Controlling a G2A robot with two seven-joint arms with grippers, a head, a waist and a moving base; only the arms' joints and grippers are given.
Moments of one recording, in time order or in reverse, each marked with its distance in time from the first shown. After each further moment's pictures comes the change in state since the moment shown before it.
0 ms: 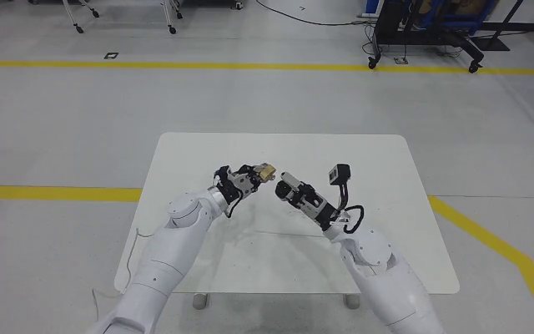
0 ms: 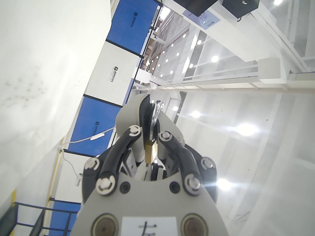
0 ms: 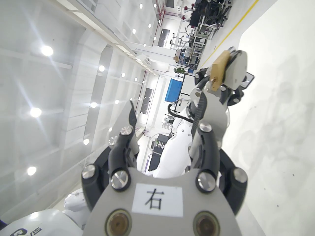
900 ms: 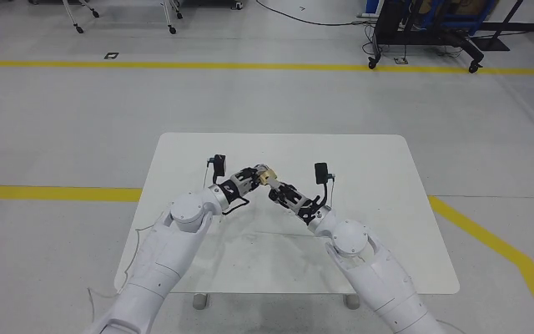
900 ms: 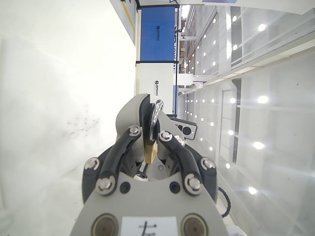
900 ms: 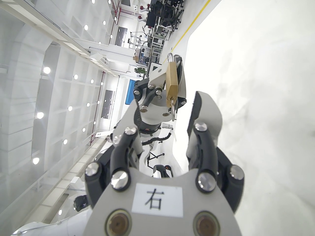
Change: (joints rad) left arm 0.008 0.031 0.031 -0.069 0.425 -0.200 0.097; right arm 0.129 -0.020 -0.121 0.141 -0.214 0.219 -0.141
